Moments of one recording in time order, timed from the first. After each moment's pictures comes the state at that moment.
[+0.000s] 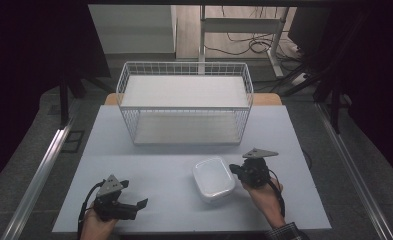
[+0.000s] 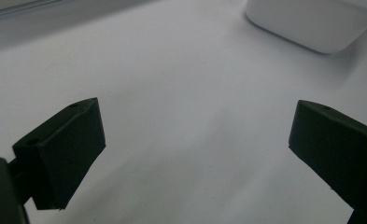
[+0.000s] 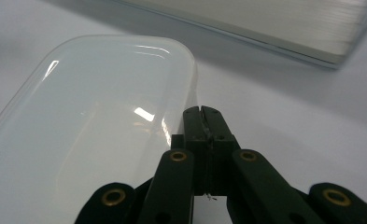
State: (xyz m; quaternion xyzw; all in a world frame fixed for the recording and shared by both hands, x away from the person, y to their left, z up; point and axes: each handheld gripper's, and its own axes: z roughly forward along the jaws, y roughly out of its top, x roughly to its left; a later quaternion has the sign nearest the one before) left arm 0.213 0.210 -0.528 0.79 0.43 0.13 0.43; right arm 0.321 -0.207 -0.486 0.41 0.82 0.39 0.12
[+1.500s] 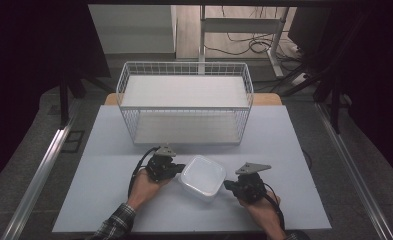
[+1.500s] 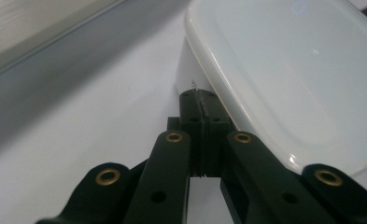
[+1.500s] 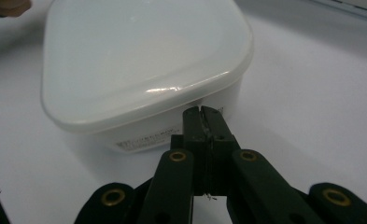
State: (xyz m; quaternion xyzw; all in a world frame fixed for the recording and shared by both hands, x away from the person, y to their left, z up) left arm 0.325 0.110 -0.516 0.84 0.35 0.04 0.42; right arm 0.287 -0.197 -0.496 0.37 0.85 0.37 0.09
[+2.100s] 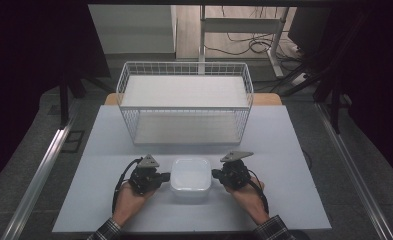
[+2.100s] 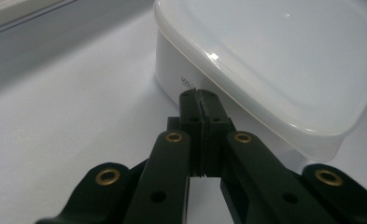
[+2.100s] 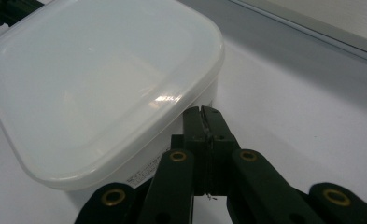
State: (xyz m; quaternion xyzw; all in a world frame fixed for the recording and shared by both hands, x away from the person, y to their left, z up) left arm 0.289 0.139 -0.518 0.83 0.39 0.07 0.40; right arm 0.321 -0.162 -0.498 0.35 0.86 0.37 0.09
